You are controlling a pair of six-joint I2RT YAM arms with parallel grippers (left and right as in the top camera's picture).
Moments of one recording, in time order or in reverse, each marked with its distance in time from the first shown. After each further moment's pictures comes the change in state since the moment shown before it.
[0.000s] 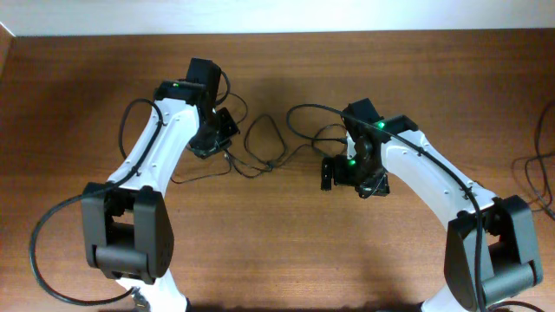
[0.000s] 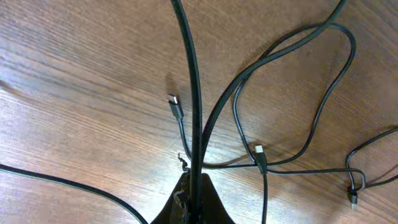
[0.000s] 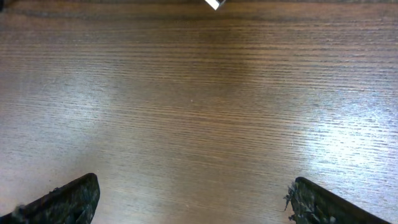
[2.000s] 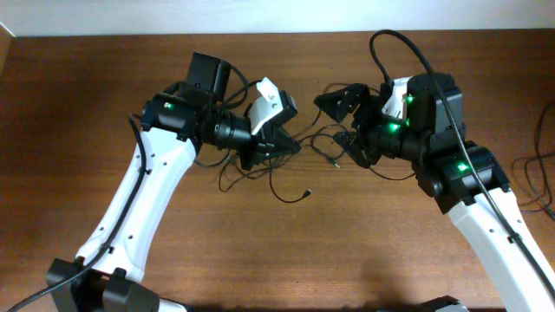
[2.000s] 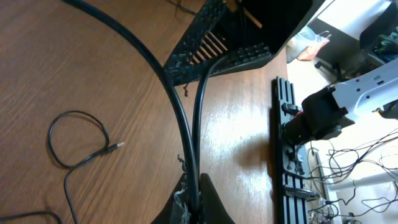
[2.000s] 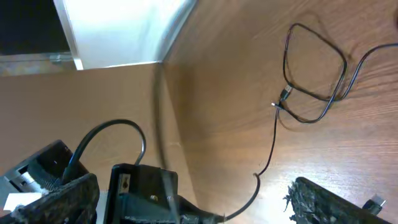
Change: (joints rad) left arm -0.121 -0.292 0.000 -0.002 0.864 1.349; right arm -0.053 -0.483 -0.008 0.488 -0.337 0.789
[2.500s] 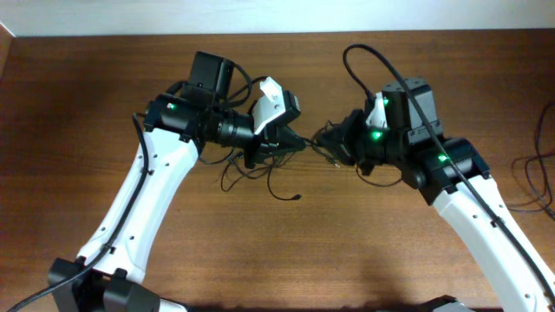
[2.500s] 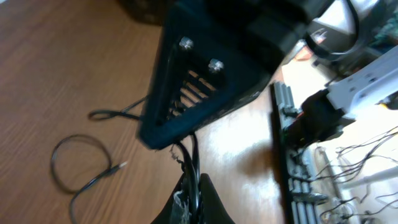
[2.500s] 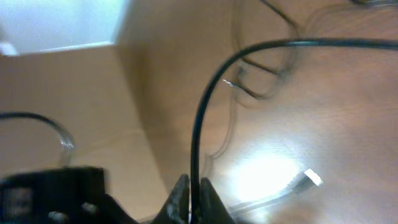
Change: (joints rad) left arm -0.003 0.000 0.000 0.055 0.055 0.041; right arm 0.042 0.068 0.006 -0.125 0.024 -0.066
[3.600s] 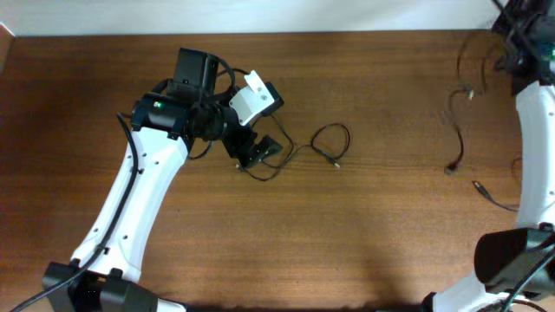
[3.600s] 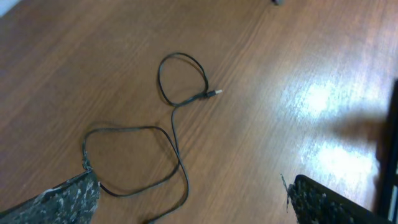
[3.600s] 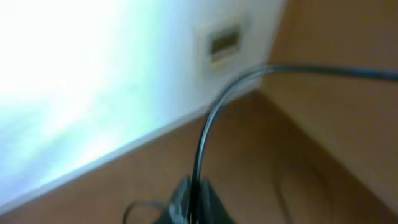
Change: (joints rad) left arm 0.052 -0.008 -0.004 0.013 -0.440 -0.066; right arm -0.524 0.441 0.696 0.061 0.908 -0.967
